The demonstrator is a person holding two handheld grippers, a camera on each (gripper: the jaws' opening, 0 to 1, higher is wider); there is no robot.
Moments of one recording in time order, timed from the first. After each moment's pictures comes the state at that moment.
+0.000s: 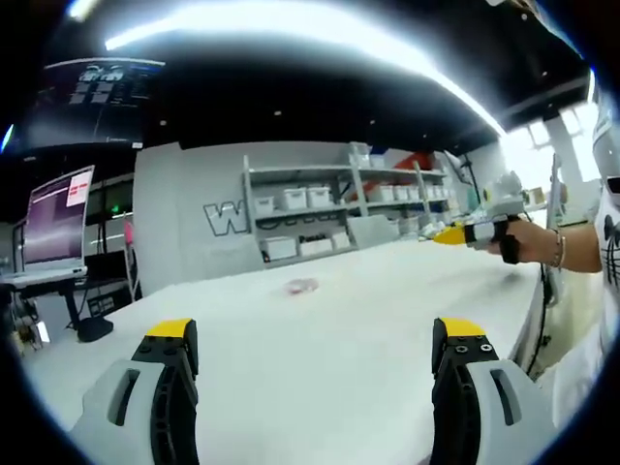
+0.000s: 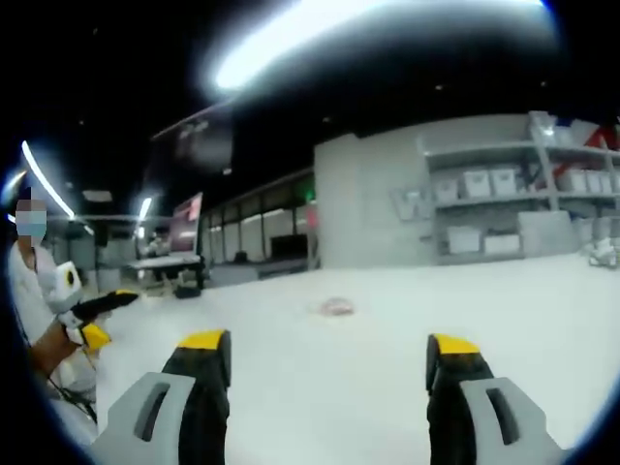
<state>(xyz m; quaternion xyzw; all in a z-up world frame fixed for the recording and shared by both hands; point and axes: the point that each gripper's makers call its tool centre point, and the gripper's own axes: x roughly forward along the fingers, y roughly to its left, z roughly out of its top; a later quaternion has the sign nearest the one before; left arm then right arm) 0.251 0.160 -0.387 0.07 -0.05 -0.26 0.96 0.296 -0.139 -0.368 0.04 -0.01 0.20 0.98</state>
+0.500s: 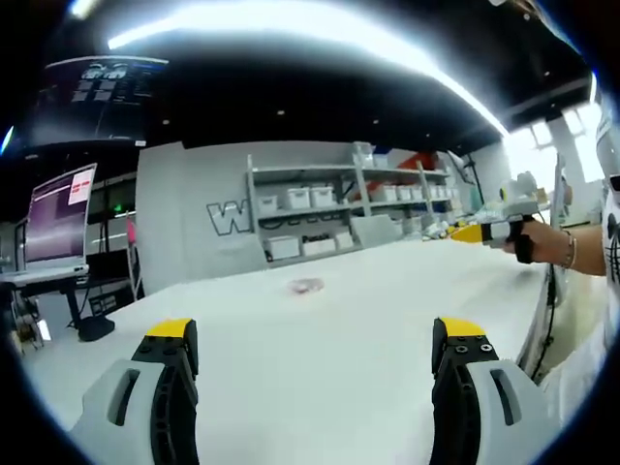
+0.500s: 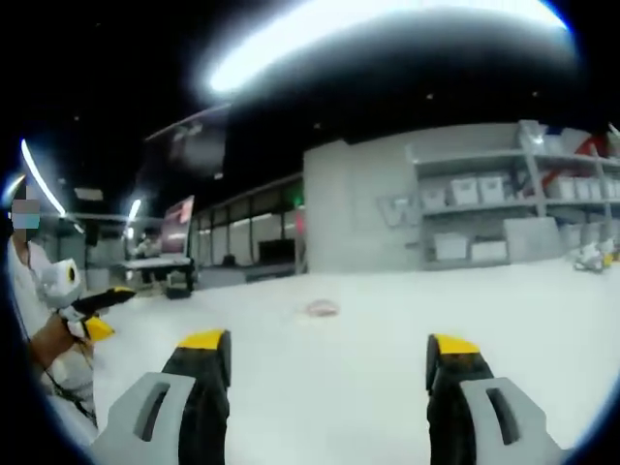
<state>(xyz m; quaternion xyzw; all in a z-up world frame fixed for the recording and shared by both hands) 0.257 0.163 -0.387 0.06 -0.05 -0.26 0.96 0.278 -0.157 -0.367 0.03 -0.03 0.17 0.98</state>
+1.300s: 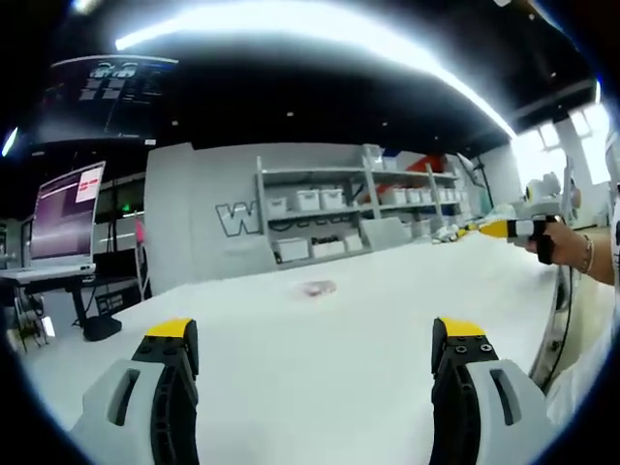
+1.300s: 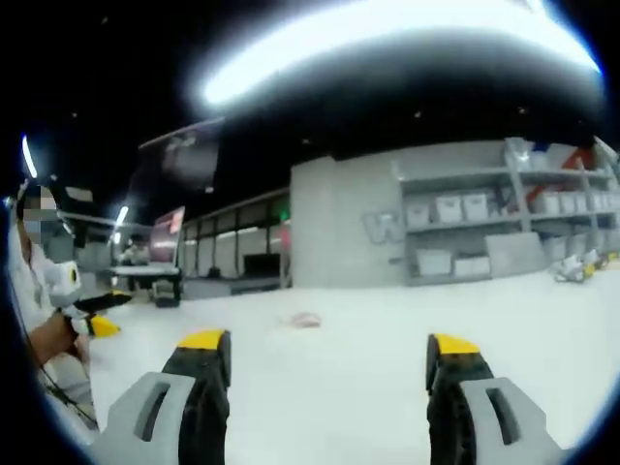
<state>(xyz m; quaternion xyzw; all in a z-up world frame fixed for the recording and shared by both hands) 0.268 0.173 -0.387 0.06 -0.06 -0.24 0.97 0.254 -0.181 -0.361 0.03 -0.06 0.14 0.99</state>
